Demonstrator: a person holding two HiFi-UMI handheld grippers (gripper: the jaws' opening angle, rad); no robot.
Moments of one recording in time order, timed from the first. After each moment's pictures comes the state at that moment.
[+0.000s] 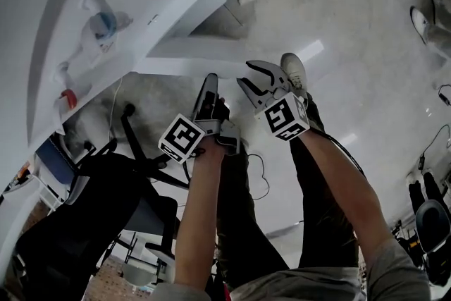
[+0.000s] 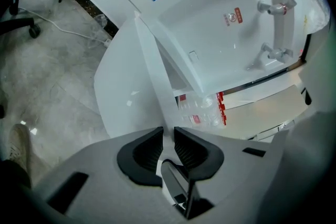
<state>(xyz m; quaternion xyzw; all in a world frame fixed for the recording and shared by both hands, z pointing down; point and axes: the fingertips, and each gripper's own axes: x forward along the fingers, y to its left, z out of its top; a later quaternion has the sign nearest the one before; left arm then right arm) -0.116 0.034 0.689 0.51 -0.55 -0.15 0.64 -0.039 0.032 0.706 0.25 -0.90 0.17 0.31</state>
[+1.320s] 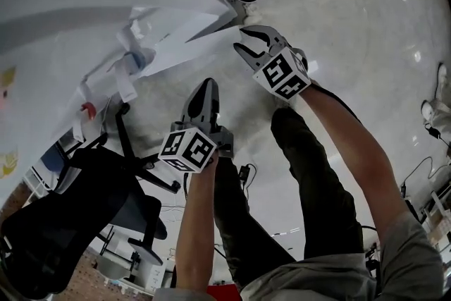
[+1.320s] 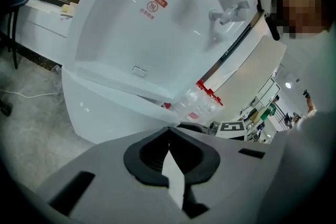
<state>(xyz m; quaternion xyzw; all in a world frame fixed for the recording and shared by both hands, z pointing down) -0.104 -0.025 0.636 0.65 -0.60 -0.03 0.47 -0.047 -0.112 0.705 0.16 -0.93 0.10 0.32</state>
